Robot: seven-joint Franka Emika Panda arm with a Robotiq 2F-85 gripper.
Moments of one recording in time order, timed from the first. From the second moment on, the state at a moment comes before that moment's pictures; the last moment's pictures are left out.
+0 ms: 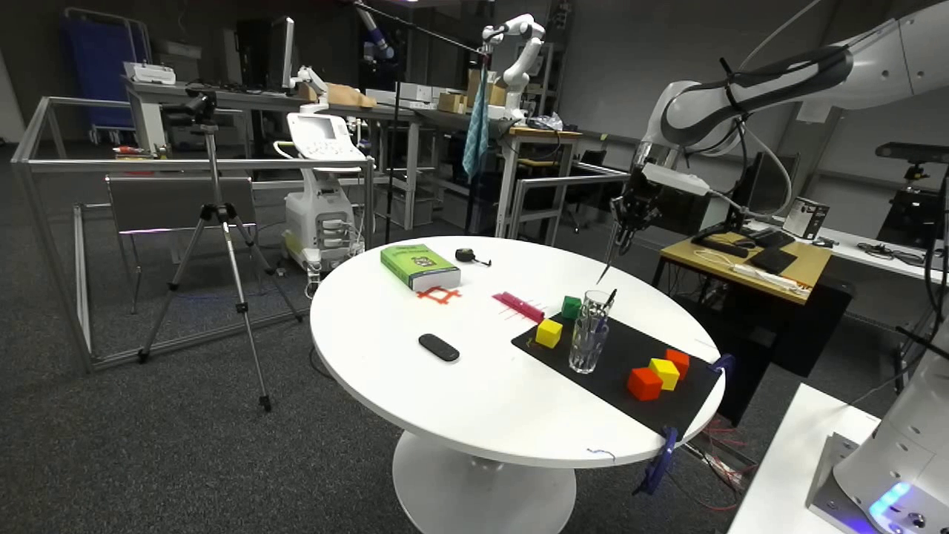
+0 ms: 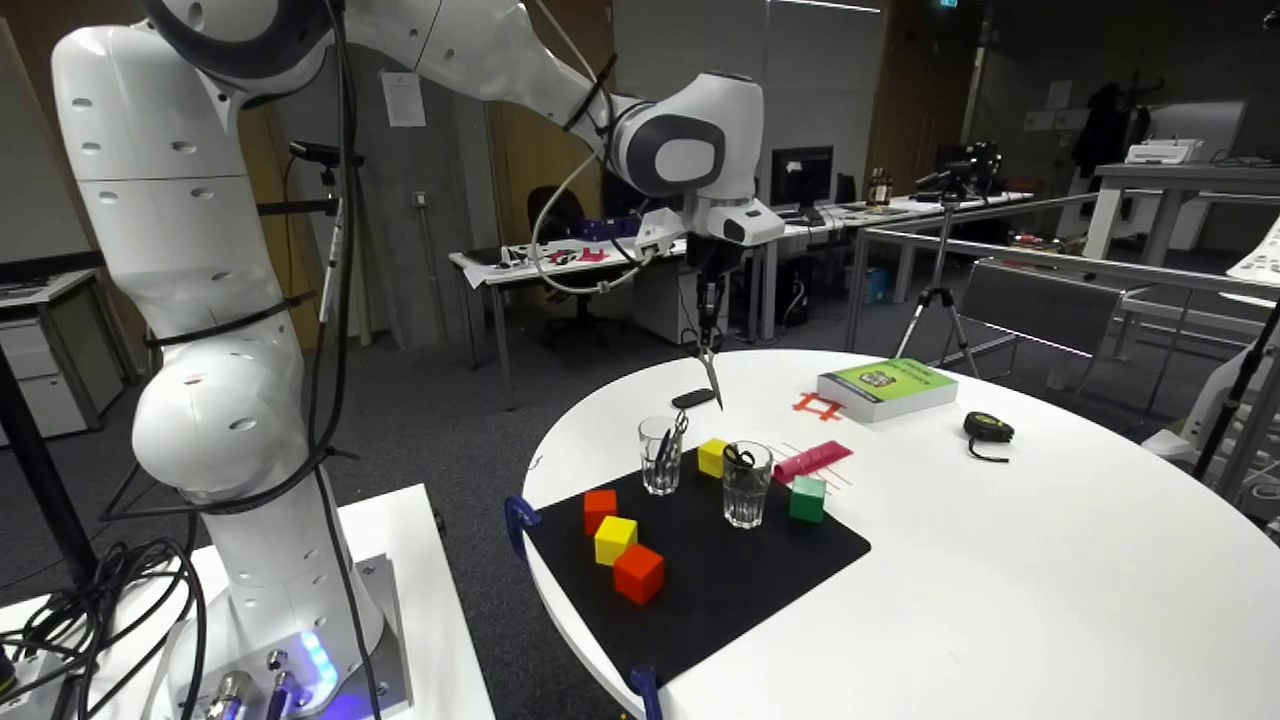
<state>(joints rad) -0.02 0.02 -0.04 -2.06 0.19 2.12 0.47</state>
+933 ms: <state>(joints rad) -0.04 0.12 -0.06 -2.01 0.23 2.16 0.48</state>
